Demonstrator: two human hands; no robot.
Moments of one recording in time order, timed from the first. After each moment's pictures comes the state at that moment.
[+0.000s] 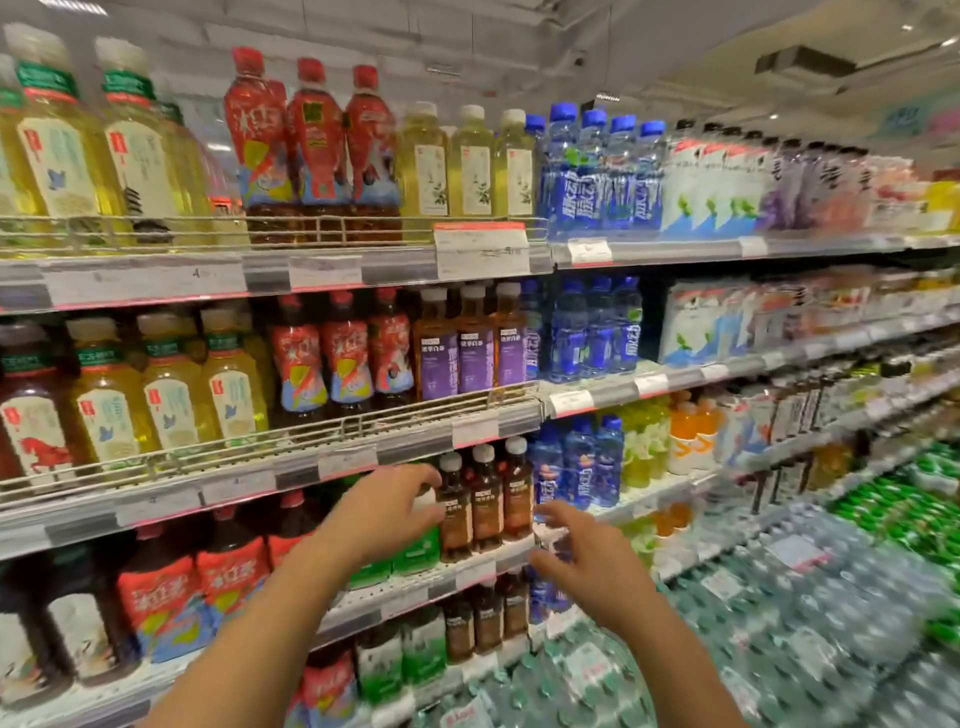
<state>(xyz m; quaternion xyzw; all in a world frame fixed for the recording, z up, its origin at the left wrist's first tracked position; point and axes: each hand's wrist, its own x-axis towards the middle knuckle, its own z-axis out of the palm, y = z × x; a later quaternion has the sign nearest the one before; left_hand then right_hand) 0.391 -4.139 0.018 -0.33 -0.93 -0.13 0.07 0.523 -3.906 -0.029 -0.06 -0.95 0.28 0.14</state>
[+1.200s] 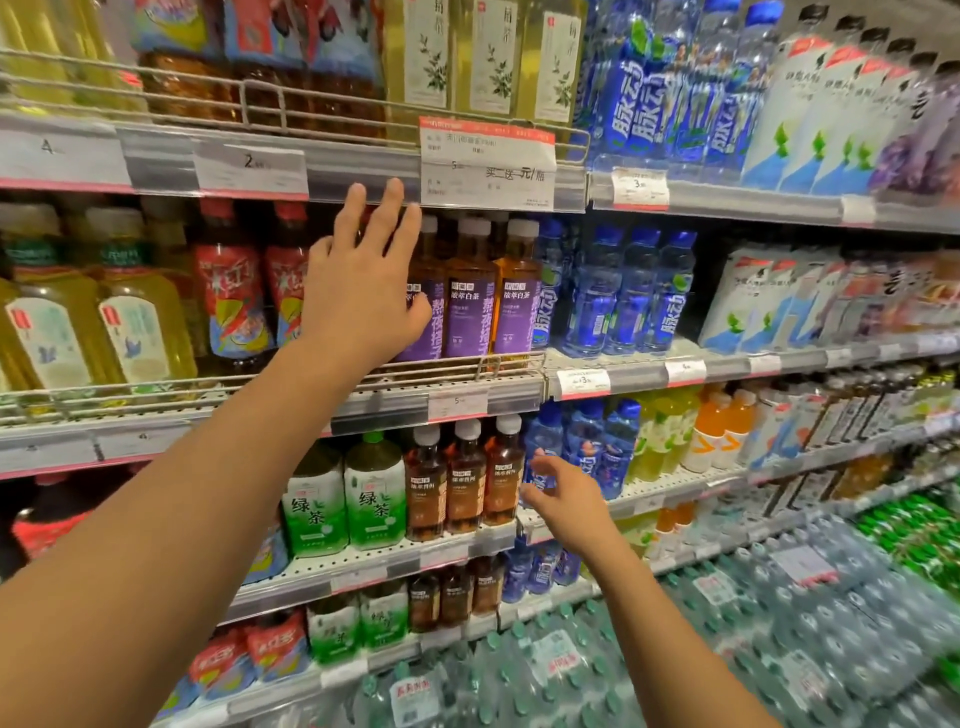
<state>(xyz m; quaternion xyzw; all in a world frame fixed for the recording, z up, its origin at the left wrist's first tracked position) 0.270 -4.061 0.114 -0.19 -0.89 -0.04 0.40 0.361 -3.808 -0.078 -0.08 -0.93 0.34 0.09</state>
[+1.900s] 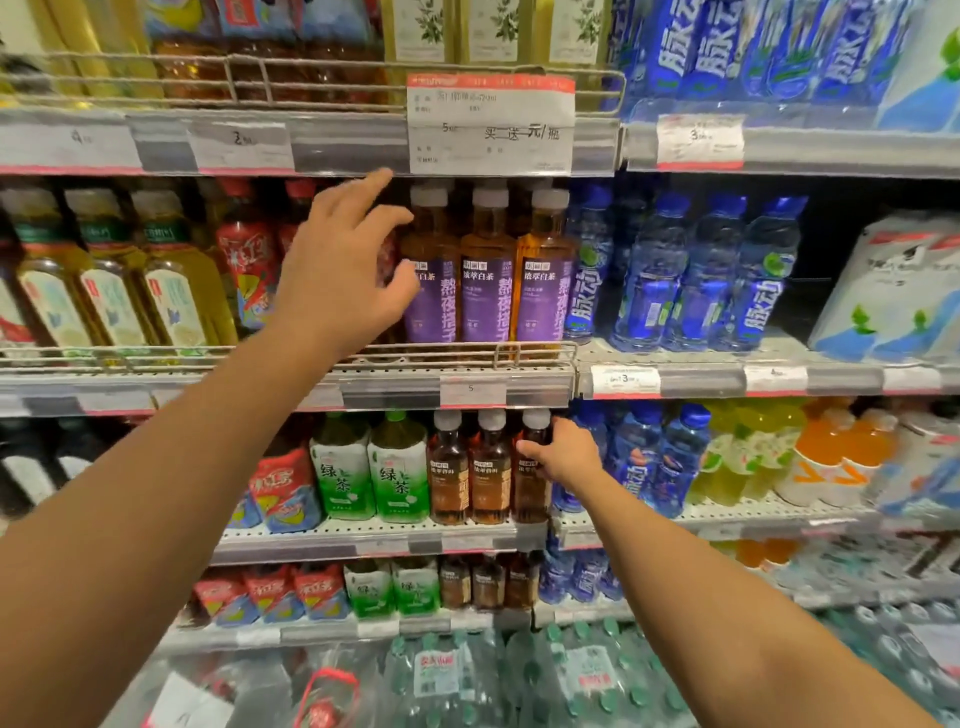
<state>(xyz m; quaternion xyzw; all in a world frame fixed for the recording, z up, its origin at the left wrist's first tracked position) 0.287 -4.045 0.112 -0.19 -0.87 -0.11 0.44 0.194 -3.763 -0.135 -0.05 -0.93 0.35 0.01</state>
